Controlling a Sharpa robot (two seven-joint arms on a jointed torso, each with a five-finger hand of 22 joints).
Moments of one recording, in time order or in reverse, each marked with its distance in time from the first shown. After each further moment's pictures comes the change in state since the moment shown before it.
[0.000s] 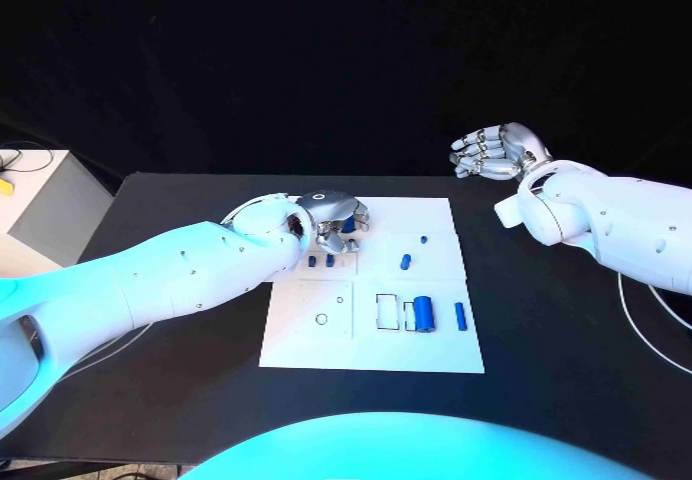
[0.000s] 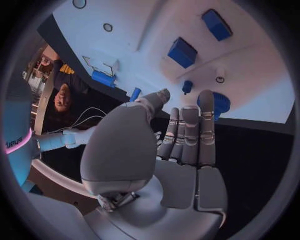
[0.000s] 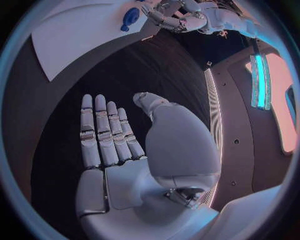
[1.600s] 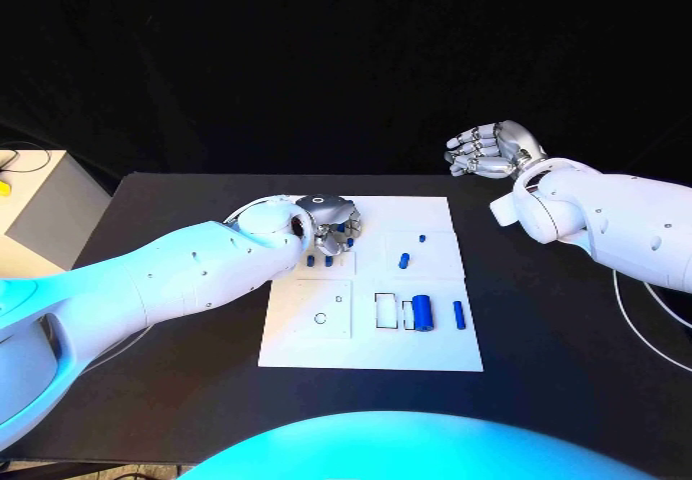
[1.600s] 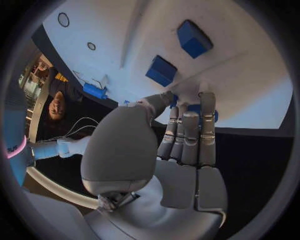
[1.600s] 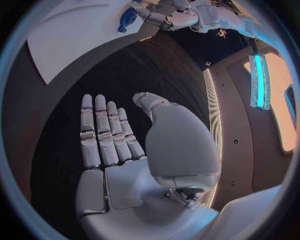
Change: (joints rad) left arm -0.009 0.050 -0.002 -0.091 -0.057 0.053 -0.024; left_hand -0.005 0.004 0.074 -0.016 0.000 0.065 0.002 -0.044 -0.028 0.080 -0.016 0.028 -0.012 0.044 -0.012 0.091 0.028 0.000 0.004 -0.004 0.048 0.036; right arm 0.002 0.001 0.000 0.011 -0.001 0.000 -0.001; right_hand 0.000 0.000 0.003 0.003 0.004 0.000 0.000 0.000 0.000 0.000 0.000 0.004 0.000 0.000 0.000 0.000 -0.001 0.000 0.000 0.000 0.000 -0.001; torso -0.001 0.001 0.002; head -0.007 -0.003
